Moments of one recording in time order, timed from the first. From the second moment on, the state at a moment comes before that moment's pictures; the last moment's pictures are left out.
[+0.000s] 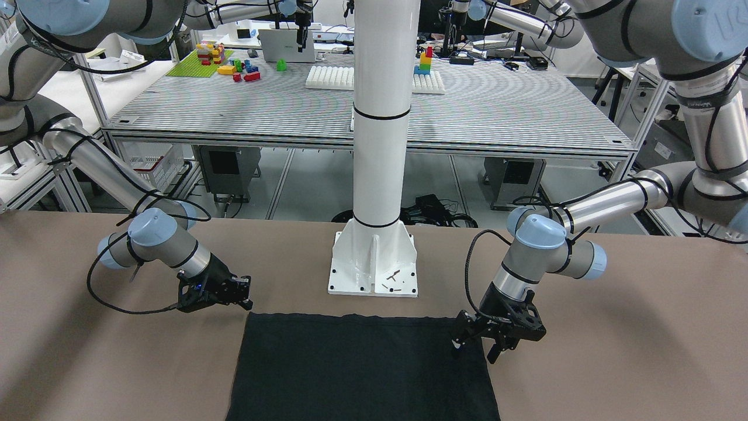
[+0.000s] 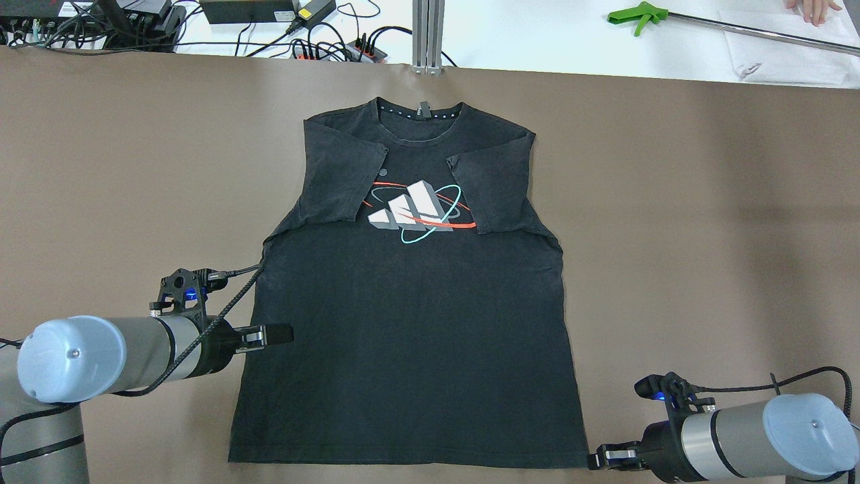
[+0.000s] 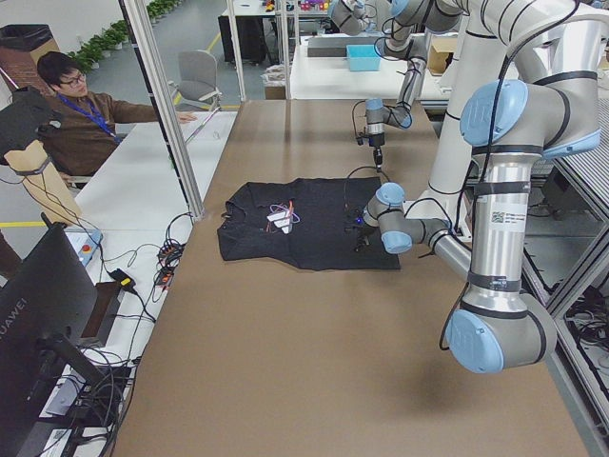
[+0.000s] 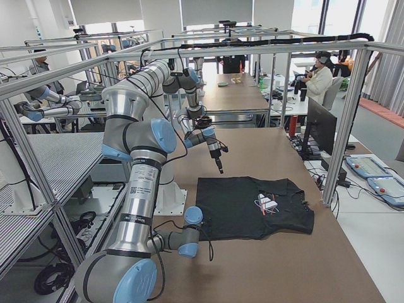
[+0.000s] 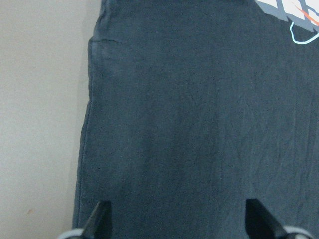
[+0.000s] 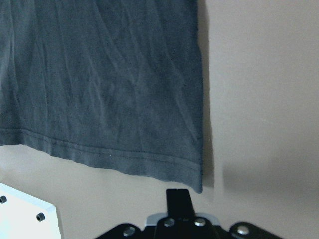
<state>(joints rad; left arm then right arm) -0.43 -1.71 -2.01 -2.12 -1.62 -1.51 0.36 -1.73 1.91 -0.52 1.99 1.46</state>
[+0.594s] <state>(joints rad) -0.43 -1.71 -2.01 -2.12 -1.62 -1.51 0.36 -1.71 1.91 -0.61 1.99 1.46</state>
